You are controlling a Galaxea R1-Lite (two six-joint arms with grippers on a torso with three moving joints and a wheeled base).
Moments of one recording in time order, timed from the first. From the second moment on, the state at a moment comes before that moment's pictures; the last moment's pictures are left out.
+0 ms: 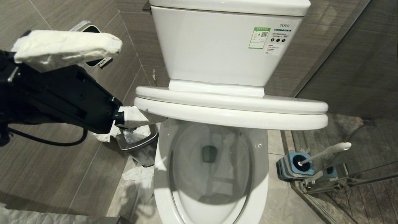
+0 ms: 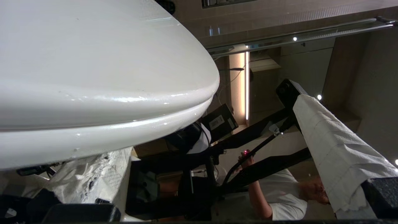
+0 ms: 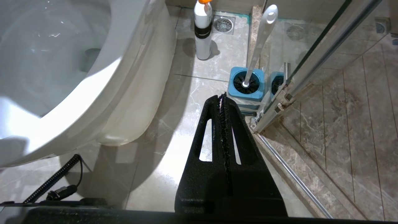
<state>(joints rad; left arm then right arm) -0.38 1.41 -0.95 -0.80 -1.32 -1.25 0.00 0.00 0.00 0.00 0.00 0.05</state>
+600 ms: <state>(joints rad) -0.38 1.50 -1.08 -0.86 -1.31 -1.27 0.00 0.00 0.00 0.00 0.00 0.05</state>
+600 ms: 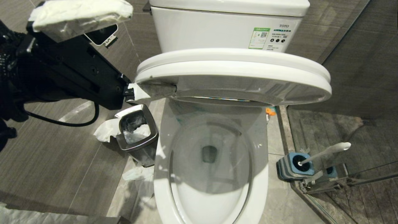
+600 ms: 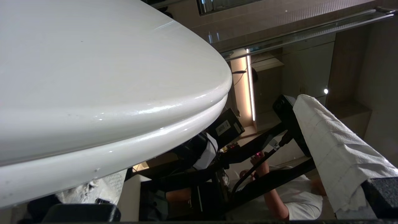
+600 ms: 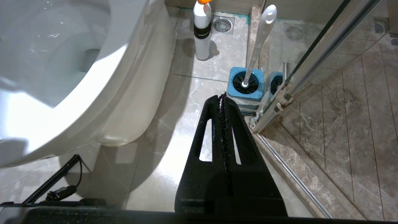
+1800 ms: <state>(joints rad) -0.36 1.73 -1.60 -0.87 -1.23 -1.37 0.00 0.00 0.00 0.00 0.00 0.05</state>
